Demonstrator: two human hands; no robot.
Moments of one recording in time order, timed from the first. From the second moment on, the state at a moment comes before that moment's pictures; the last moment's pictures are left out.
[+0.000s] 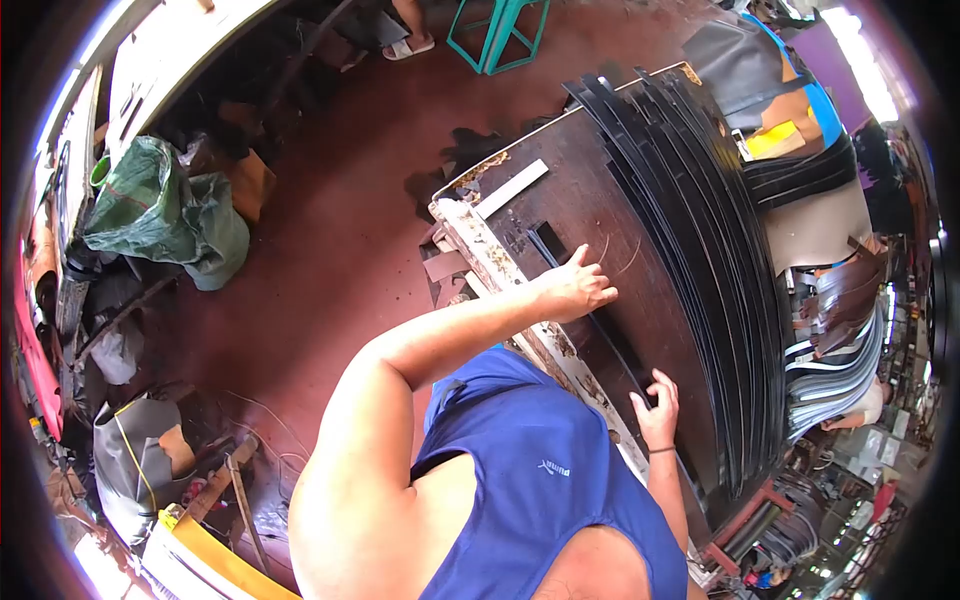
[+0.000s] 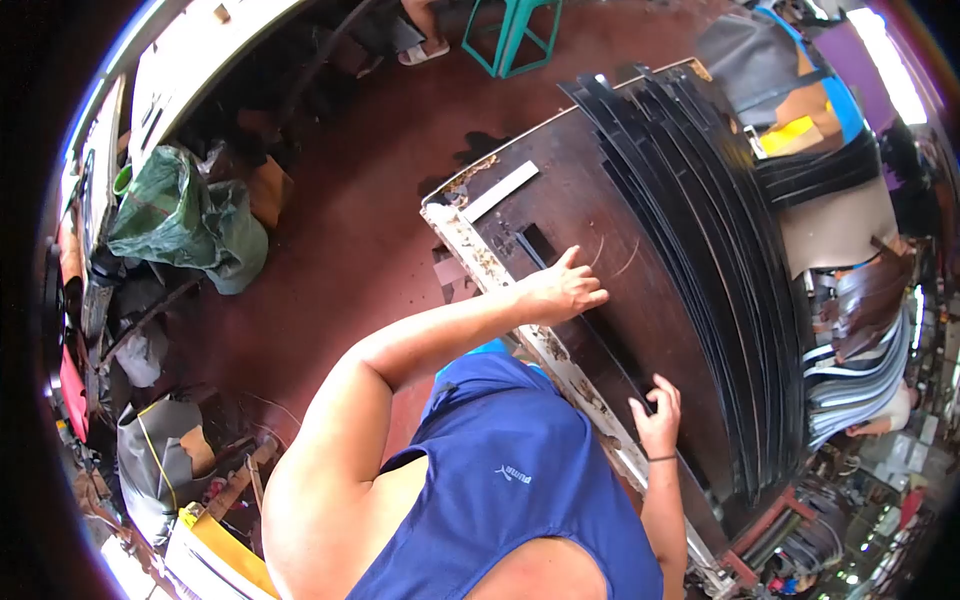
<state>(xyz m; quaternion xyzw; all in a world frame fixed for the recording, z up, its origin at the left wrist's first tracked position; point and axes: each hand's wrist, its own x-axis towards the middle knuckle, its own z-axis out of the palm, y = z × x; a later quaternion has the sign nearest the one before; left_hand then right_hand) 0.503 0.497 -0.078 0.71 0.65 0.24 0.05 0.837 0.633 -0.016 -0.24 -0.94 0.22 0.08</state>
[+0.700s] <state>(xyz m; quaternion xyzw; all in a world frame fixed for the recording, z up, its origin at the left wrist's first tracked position) 0.460 0.365 -0.105 0.36 0.79 0.49 -0.05 0.512 0.552 -0.032 -0.14 -0.96 0.24 0.05</state>
